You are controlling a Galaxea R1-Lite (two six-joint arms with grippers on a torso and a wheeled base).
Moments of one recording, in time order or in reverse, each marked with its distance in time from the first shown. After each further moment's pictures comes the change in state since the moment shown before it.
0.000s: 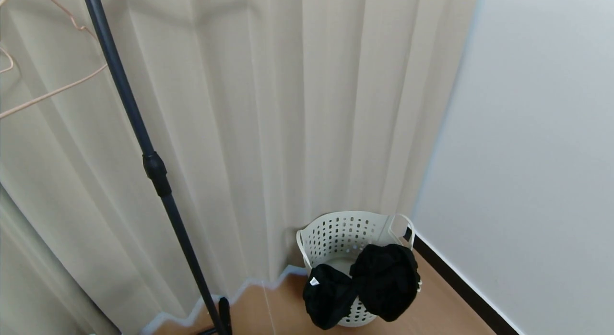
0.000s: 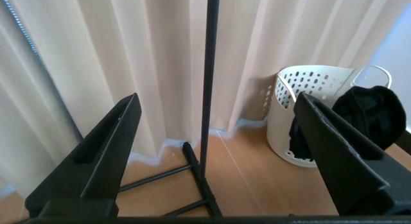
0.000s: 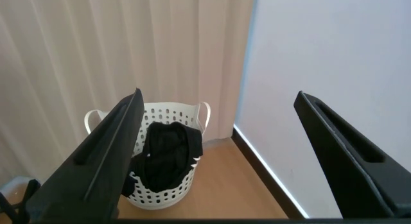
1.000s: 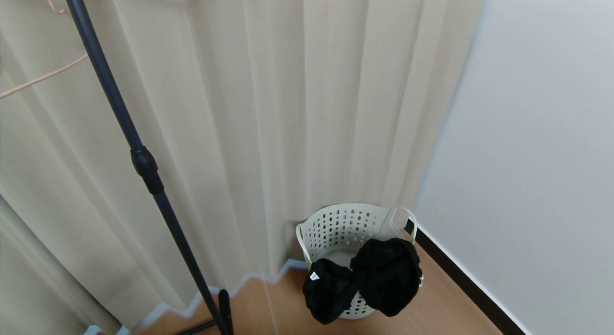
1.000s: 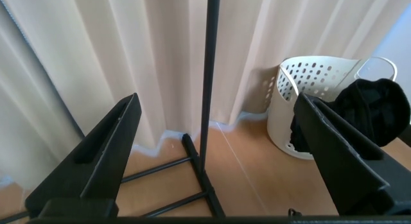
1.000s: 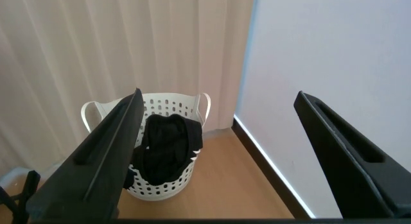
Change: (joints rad) left arm 0.000 0.000 -0.001 0.000 -0.001 -0.003; right arm 0.000 -0.001 0.000 0.000 -0.001 0.000
